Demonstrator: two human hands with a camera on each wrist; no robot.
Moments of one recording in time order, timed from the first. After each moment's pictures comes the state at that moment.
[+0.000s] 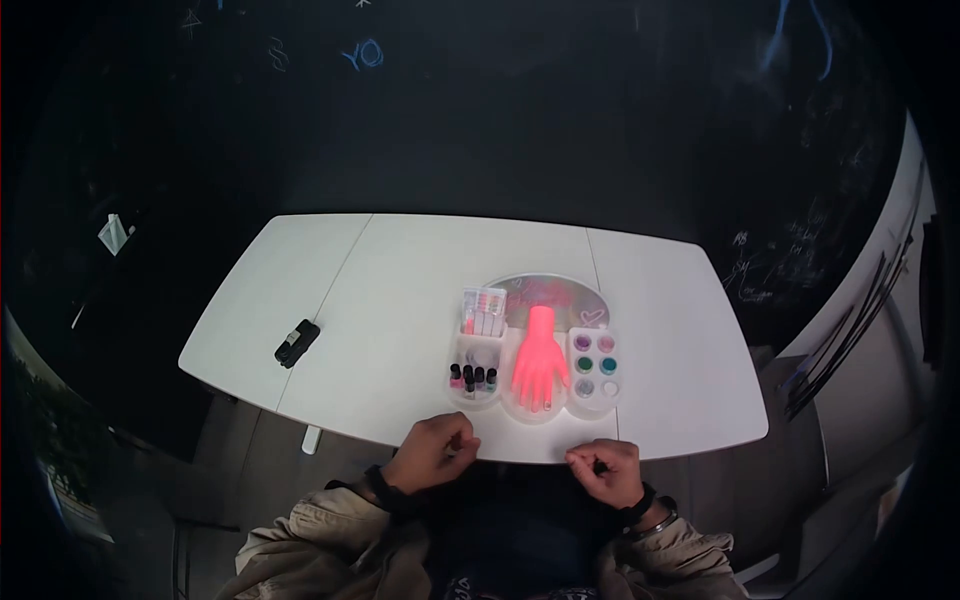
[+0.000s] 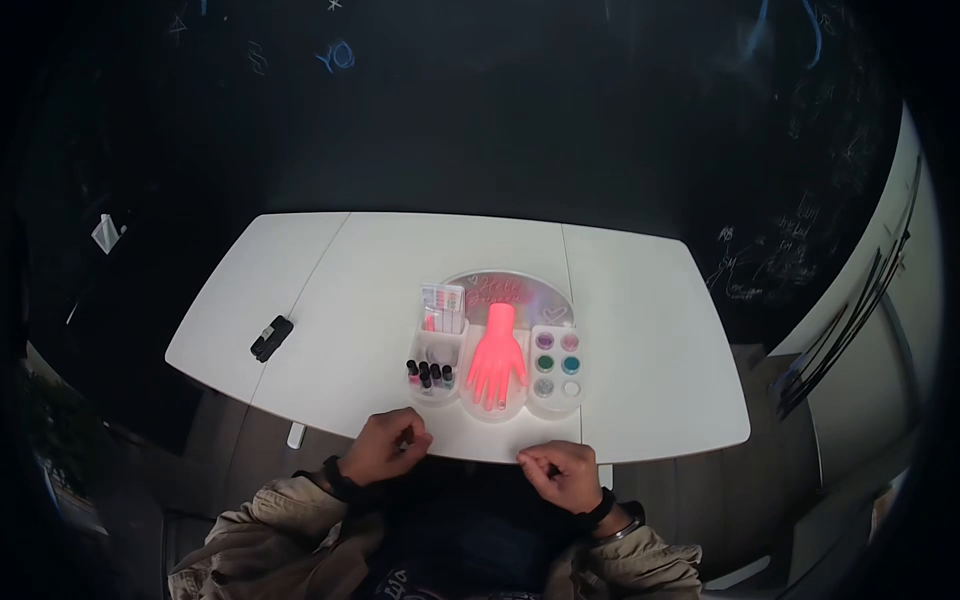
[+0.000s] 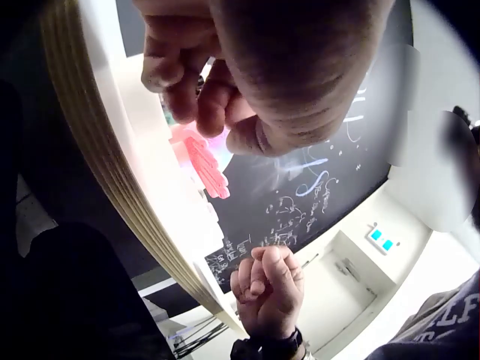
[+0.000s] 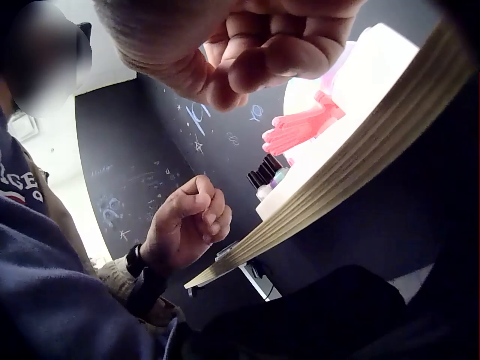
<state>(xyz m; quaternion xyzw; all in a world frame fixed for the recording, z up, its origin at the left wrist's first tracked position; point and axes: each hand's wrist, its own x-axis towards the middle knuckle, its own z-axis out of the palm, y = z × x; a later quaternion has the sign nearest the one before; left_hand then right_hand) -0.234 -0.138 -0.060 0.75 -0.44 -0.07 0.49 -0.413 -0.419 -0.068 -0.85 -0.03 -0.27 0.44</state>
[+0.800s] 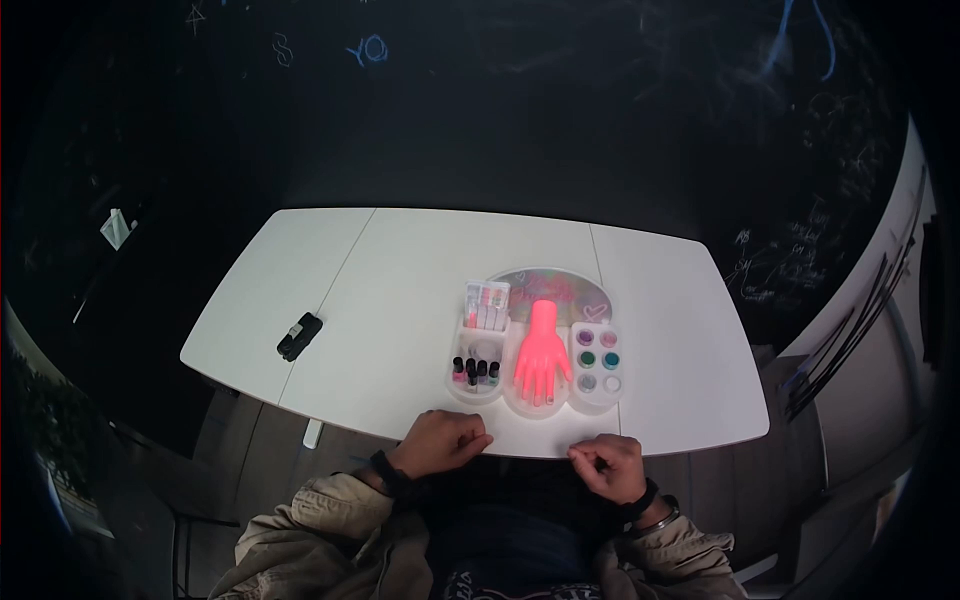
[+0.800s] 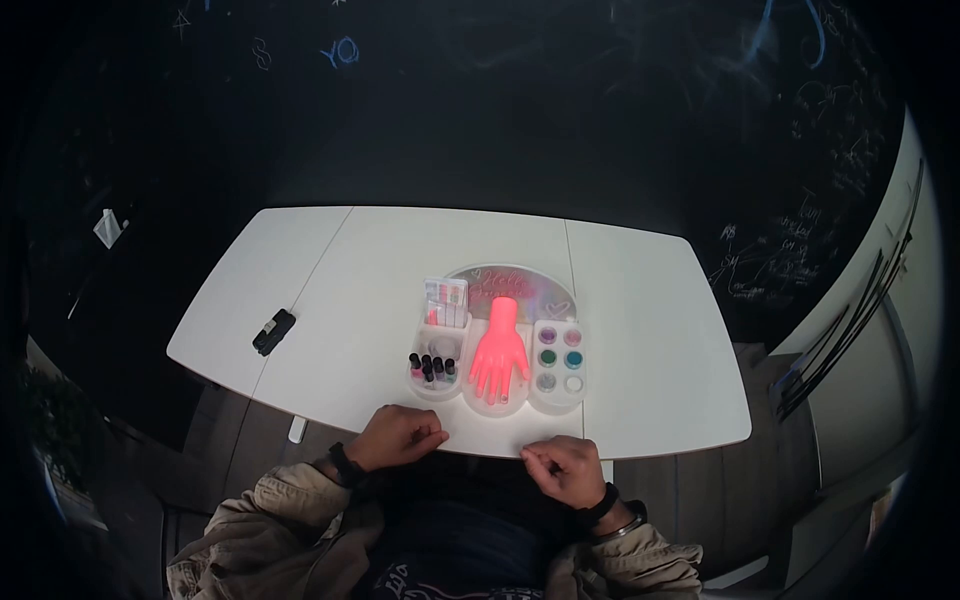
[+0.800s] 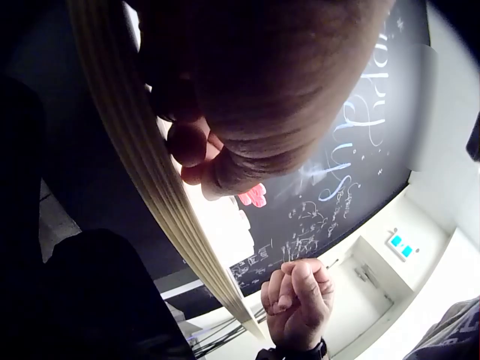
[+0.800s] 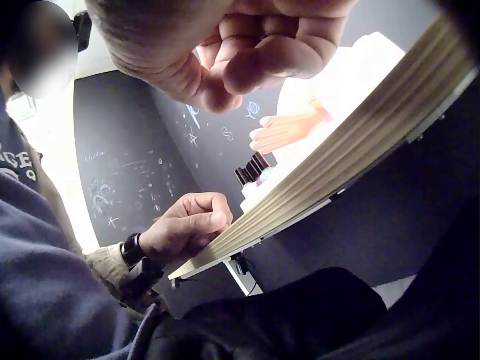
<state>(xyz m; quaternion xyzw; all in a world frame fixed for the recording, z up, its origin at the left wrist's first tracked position) -0.217 -0.147 -0.084 0.79 -0.50 -0.06 0.35 -0.413 -0.422 -0.064 -0.88 -0.05 -0.28 0.39</state>
